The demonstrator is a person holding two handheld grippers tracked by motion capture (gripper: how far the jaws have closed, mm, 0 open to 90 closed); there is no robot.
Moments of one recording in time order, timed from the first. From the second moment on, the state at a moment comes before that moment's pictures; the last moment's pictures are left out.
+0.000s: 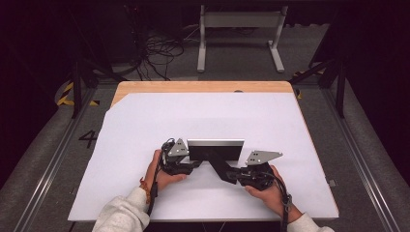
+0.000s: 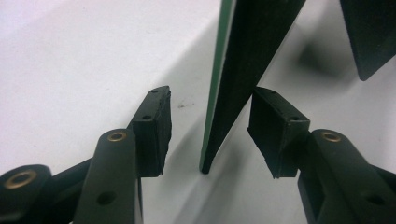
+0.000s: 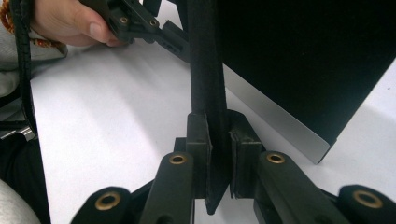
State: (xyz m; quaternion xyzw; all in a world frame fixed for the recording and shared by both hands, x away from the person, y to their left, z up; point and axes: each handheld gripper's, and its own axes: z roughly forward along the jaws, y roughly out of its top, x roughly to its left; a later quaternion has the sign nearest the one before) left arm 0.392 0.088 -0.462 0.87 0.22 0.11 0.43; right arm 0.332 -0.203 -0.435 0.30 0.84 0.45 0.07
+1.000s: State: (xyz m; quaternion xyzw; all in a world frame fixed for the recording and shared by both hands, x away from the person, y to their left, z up) left arm 0.390 0.083 -0.463 0.86 0.22 0.19 0.41; right arm 0.333 -0.200 -0.440 0.31 0.84 0.44 0.09
